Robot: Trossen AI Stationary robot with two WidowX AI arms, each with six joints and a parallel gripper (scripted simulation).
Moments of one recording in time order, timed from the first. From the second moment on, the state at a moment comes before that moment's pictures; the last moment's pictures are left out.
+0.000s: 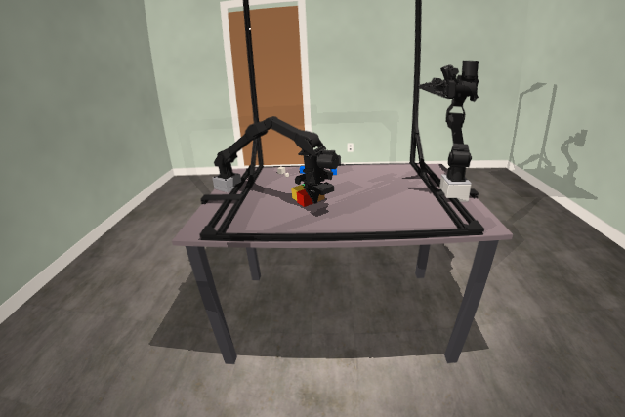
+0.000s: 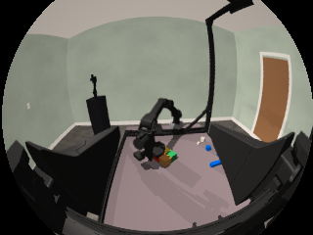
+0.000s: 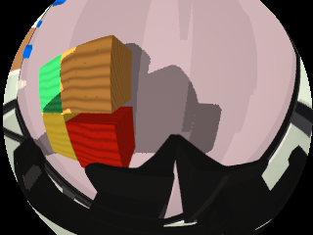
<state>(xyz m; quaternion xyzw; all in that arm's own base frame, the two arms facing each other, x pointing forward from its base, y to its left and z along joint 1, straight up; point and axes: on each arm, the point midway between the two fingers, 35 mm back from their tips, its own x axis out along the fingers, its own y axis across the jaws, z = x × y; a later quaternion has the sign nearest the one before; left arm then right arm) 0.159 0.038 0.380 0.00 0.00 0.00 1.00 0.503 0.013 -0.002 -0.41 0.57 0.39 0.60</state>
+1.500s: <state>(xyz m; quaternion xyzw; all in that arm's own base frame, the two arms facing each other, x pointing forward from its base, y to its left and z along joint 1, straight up) 0.159 0.038 0.380 0.00 0.00 0.00 1.00 0.485 0.032 0.070 -0.24 0.65 0.23 0.69</state>
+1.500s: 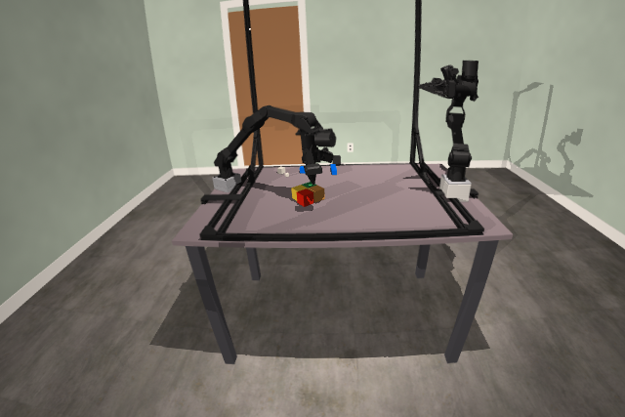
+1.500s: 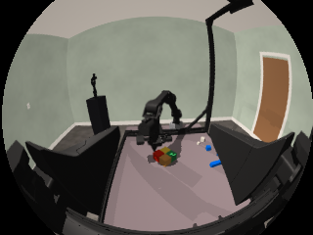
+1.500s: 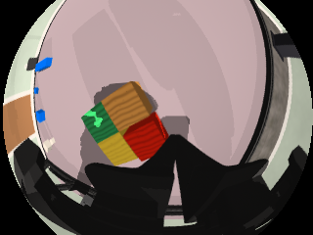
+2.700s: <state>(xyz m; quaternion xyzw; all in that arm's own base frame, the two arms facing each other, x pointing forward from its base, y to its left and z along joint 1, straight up) 0.159 0.038 0.380 0.00 0.00 0.00 1.00 0.430 0.006 0.073 0.07 0.70 -0.07 0.70</state>
